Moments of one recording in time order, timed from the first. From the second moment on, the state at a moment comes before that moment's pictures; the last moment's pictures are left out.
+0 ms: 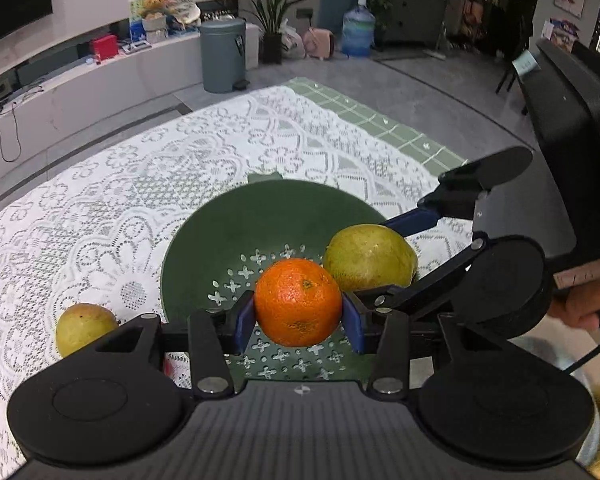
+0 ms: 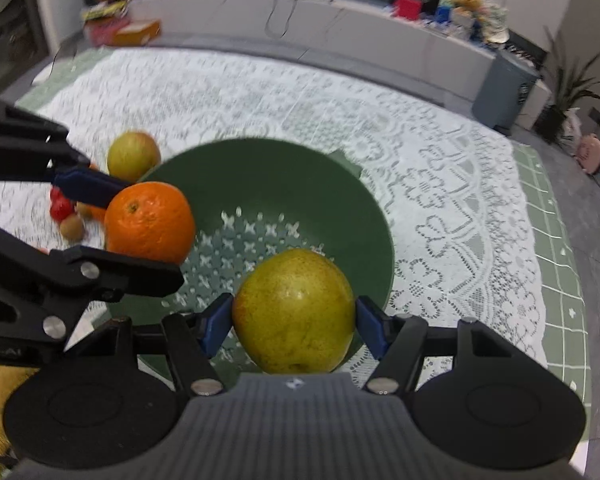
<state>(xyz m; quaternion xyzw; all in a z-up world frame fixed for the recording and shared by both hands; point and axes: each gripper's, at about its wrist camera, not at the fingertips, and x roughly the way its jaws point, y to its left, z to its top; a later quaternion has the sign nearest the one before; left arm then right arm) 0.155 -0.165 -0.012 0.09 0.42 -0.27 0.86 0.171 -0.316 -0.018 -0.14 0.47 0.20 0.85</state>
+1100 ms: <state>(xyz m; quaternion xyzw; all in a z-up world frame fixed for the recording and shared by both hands) 0.186 -0.170 -0.057 0.14 0.51 -0.28 0.80 0.197 -0.294 -0.052 -0.25 0.54 0.26 0.76</state>
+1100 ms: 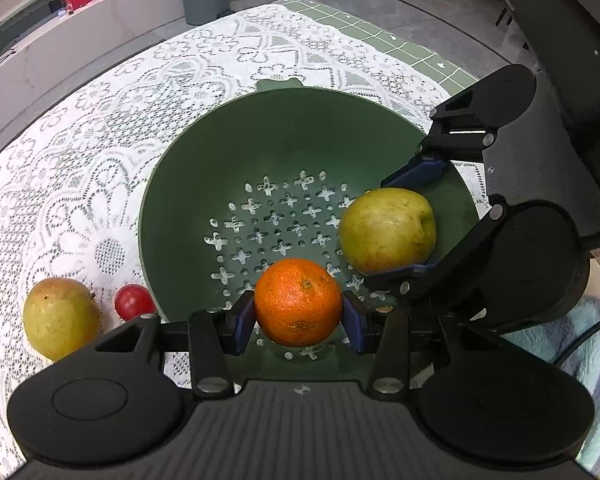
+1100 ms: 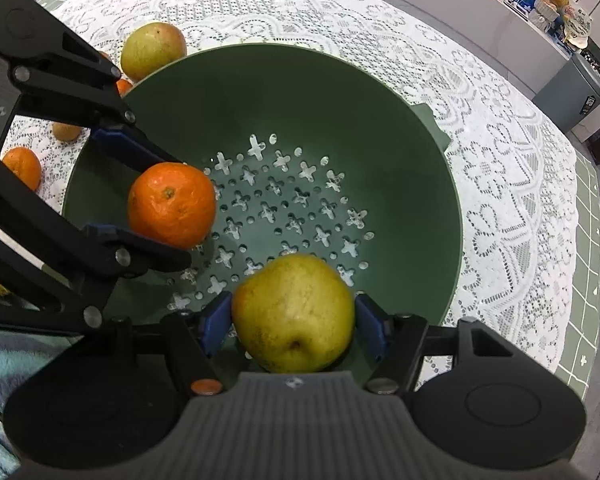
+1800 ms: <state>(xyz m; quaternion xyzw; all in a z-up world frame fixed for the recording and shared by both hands) 0.162 -0.161 -0.037 0.11 0.49 -0.27 0.82 0.175 -0.291 -0.029 -0.29 0.50 0.24 0.78</state>
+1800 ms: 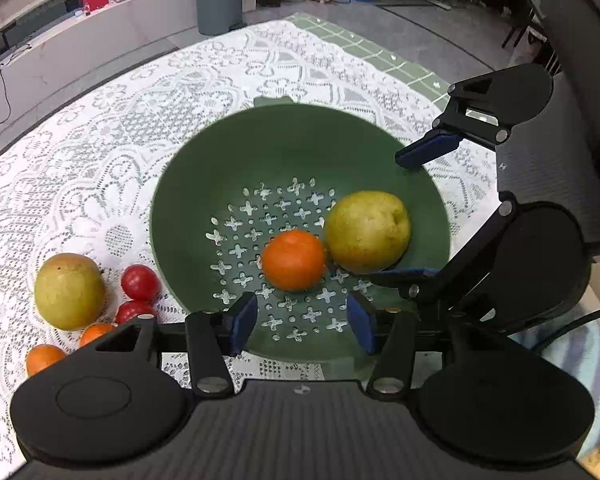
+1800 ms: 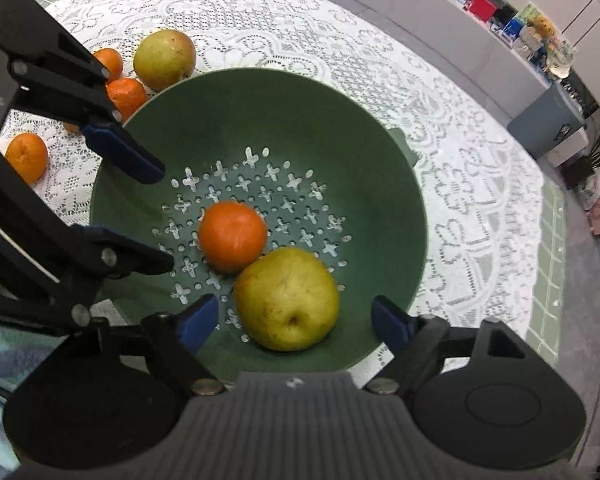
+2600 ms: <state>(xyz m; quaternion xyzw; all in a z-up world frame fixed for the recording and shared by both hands) 0.082 -0.078 0.033 0.04 0.41 -0.18 0.89 0.108 -0.256 0.029 -0.11 0.41 0.19 0.88</state>
